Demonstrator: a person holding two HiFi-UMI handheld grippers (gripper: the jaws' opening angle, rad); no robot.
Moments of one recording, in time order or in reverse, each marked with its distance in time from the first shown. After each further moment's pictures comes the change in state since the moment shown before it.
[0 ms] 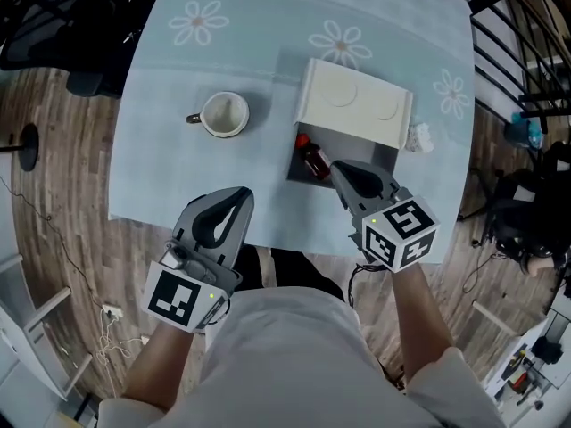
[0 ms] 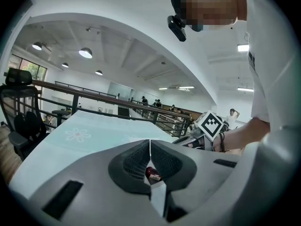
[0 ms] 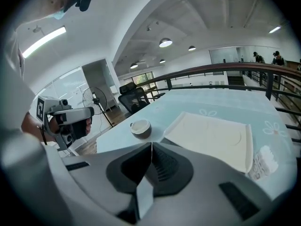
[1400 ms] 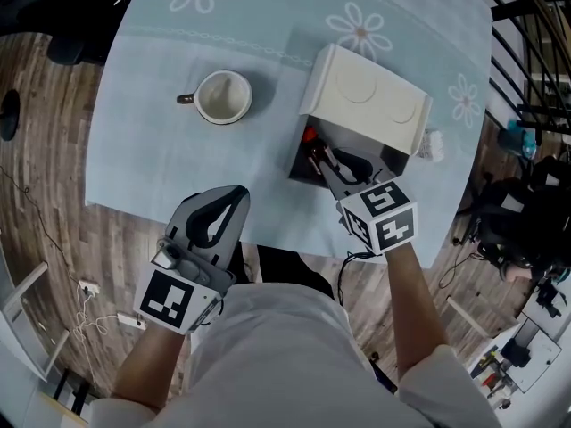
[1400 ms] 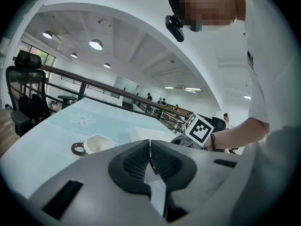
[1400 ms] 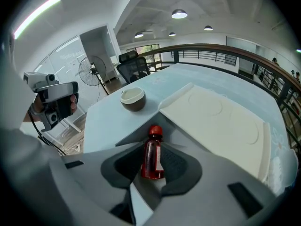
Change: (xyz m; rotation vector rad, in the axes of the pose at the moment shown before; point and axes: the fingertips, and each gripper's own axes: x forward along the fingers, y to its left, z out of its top) left arm 0.011 0.029 -0.047 -0.137 0.034 0.026; right arm 0.067 -0.028 -0.055 -0.146 0.341 -0.039
